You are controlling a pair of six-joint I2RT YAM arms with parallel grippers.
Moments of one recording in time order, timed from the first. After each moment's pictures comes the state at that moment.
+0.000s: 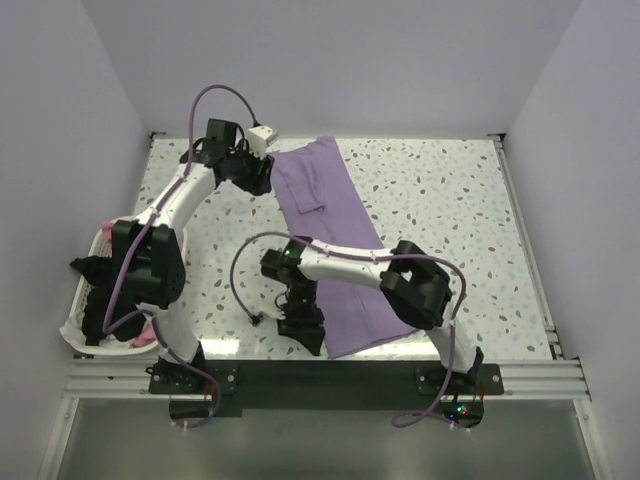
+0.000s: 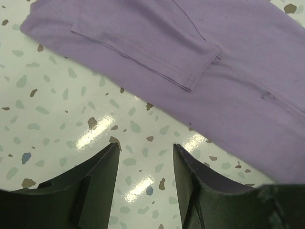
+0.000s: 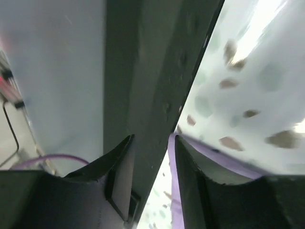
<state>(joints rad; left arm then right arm) -0.18 1.83 1.56 -0.56 0.37 0.31 1.11 2.13 1.61 -1.30 -0.64 -0.68</state>
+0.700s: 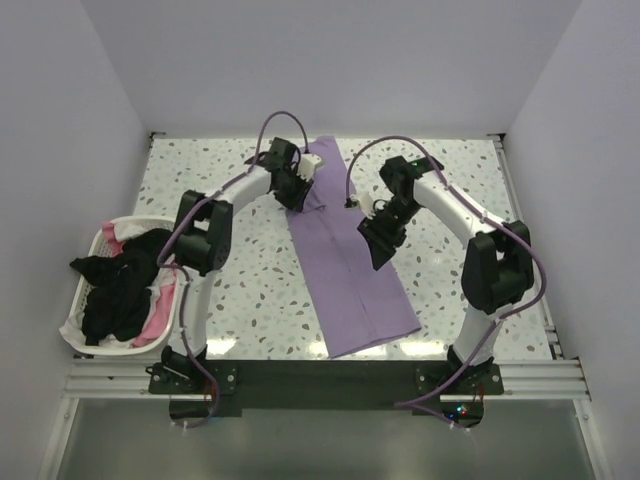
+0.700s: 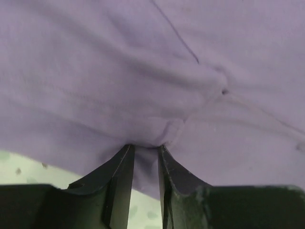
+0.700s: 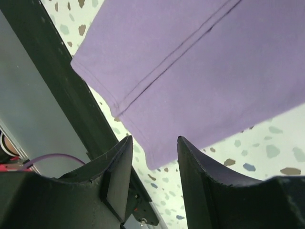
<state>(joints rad) -0.37 2.23 1.73 -0.55 0.25 0.26 0.38 1.84 1.57 -1.33 -0.56 -0.62</state>
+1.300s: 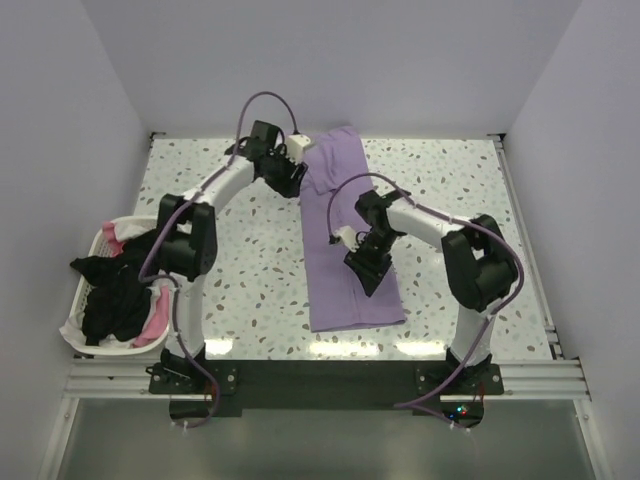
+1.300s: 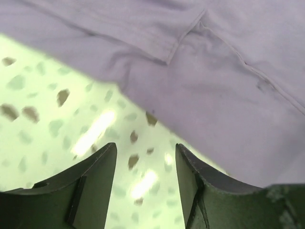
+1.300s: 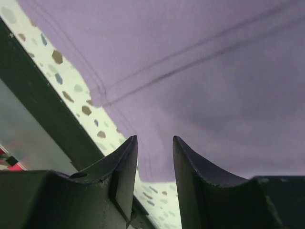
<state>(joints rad) -0.34 2.25 1.88 -0.59 0.31 0.35 0.49 1.86 1.32 -1.13 -0.47 -0.54</state>
